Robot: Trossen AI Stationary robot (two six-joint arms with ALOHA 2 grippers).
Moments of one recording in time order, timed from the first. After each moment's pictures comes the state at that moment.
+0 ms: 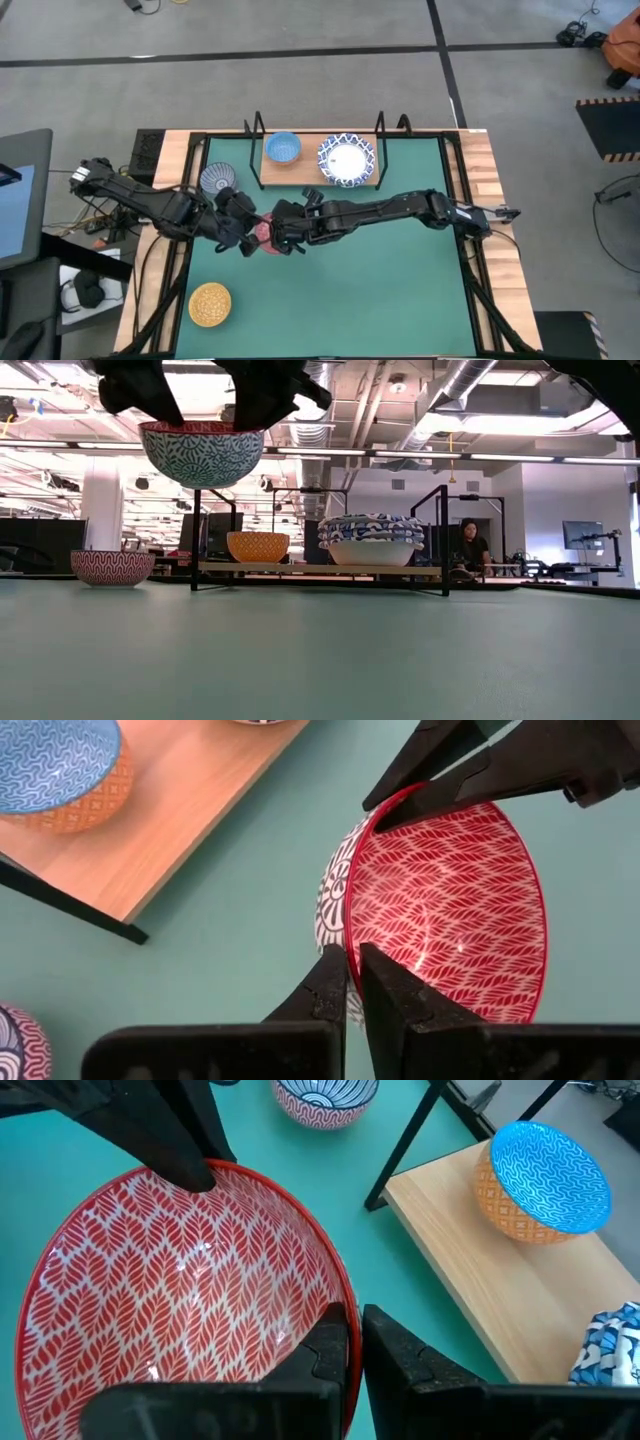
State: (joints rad) left arm -0.34 1.13 1.01 -0.88 -0.52 -0.75; right arm 0.19 2.31 2.35 -1.01 0.62 0.43
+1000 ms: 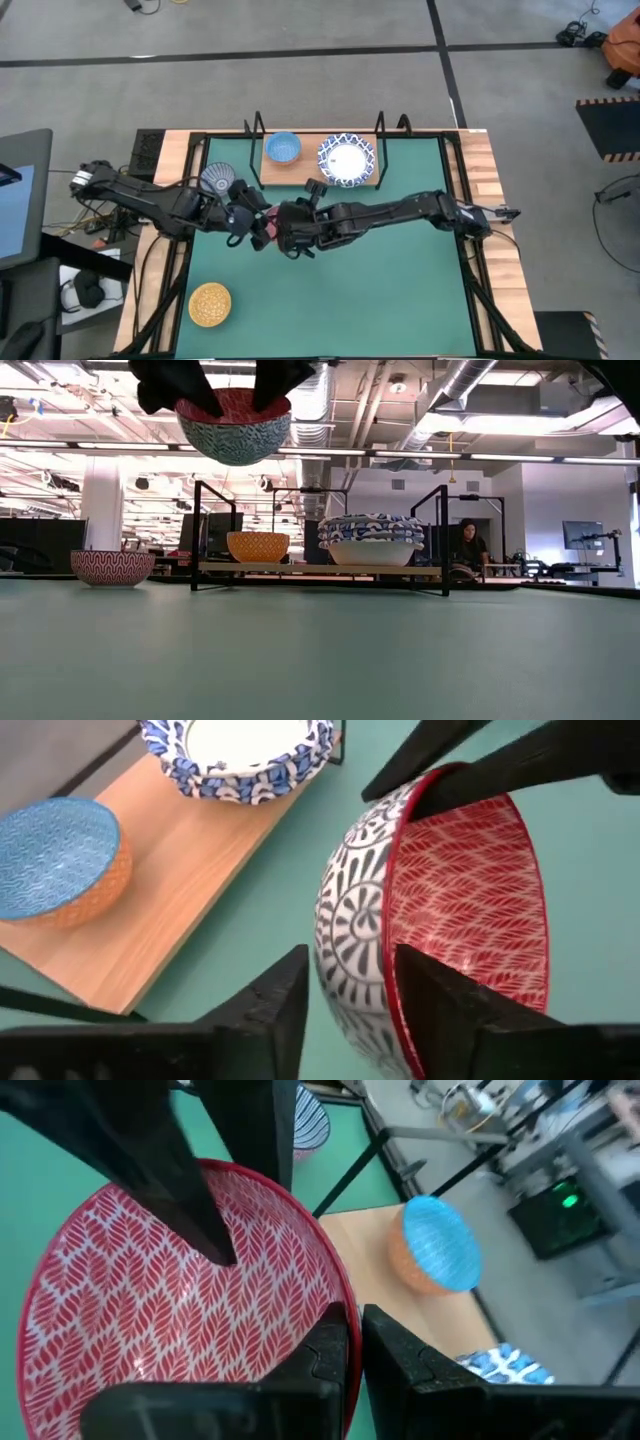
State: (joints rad) left arm -0.23 1.16 1.01 -0.73 -0.56 -0.58; right arm 0.25 2.25 2.36 -1.06 0.76 0.21
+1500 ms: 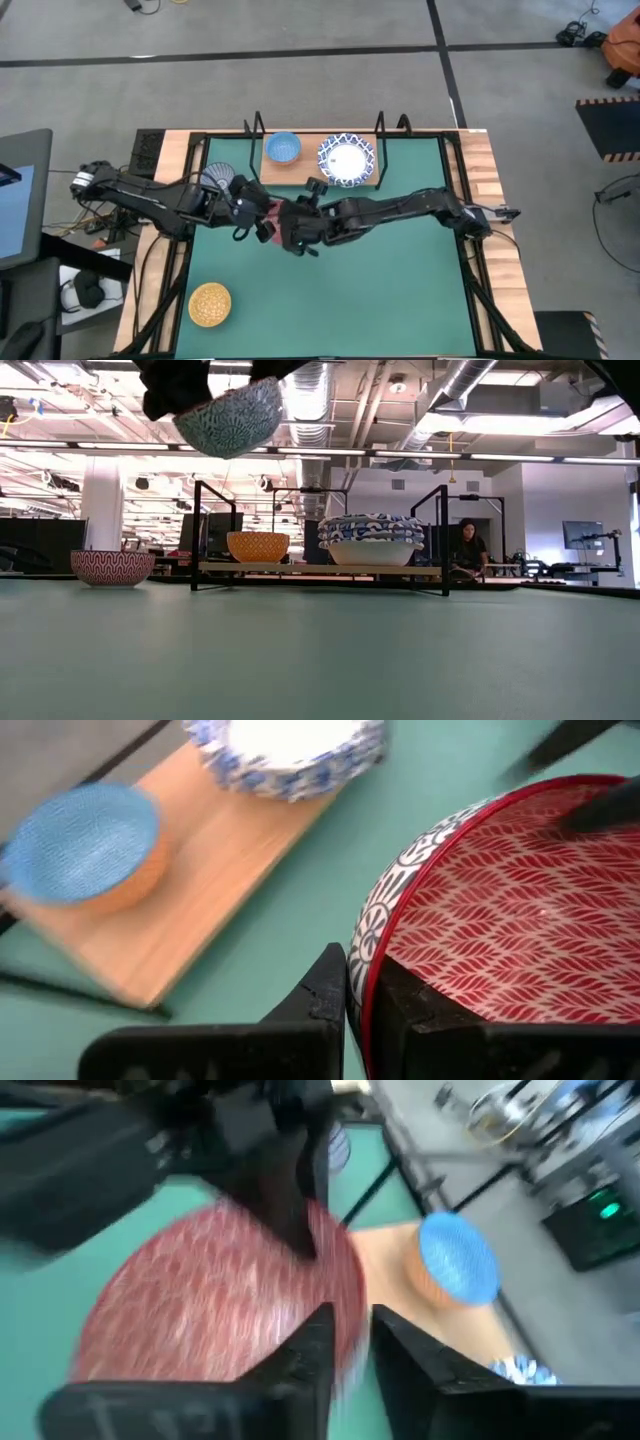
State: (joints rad) left arm -0.19 1.17 1.01 -0.67 -0.59 -0.58; right arm 0.22 2.19 2.36 -1.09 0.72 0.21
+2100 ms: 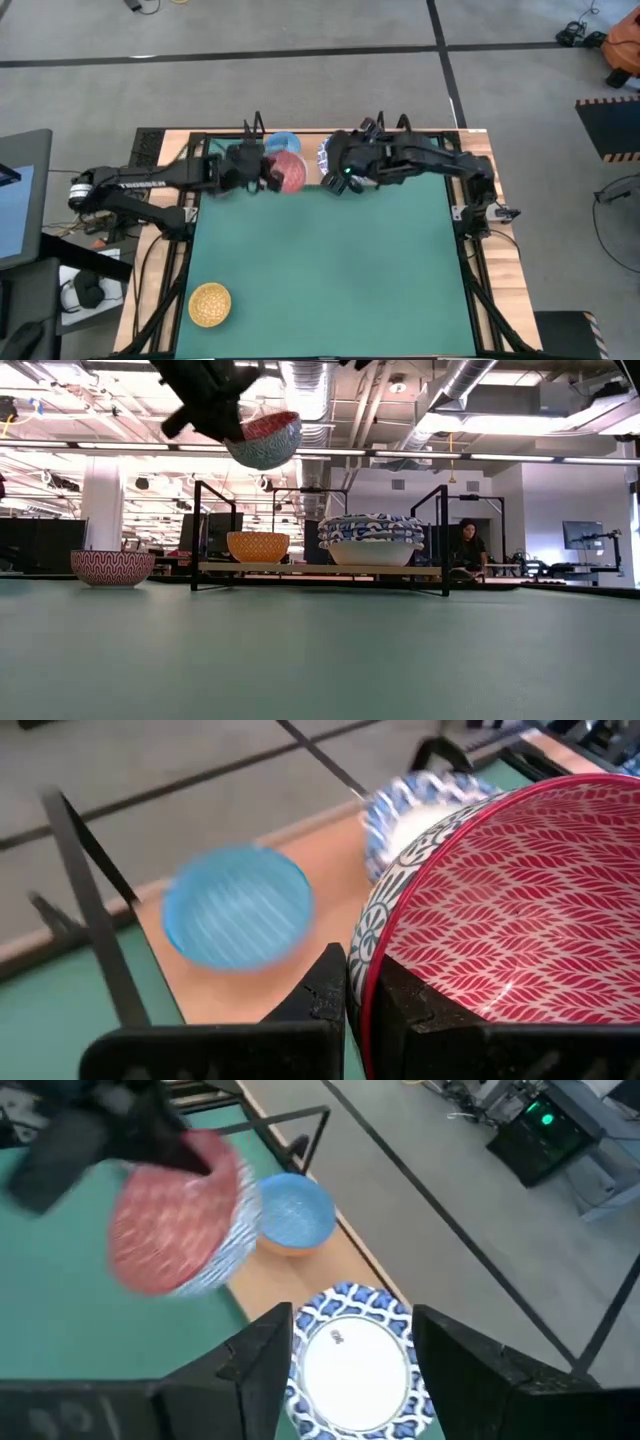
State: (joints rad) left arm 0.21 1.16 1.01 -0.46 -0.57 -0.53; right arm 0.03 1.90 2.36 -1.38 0.70 0.30
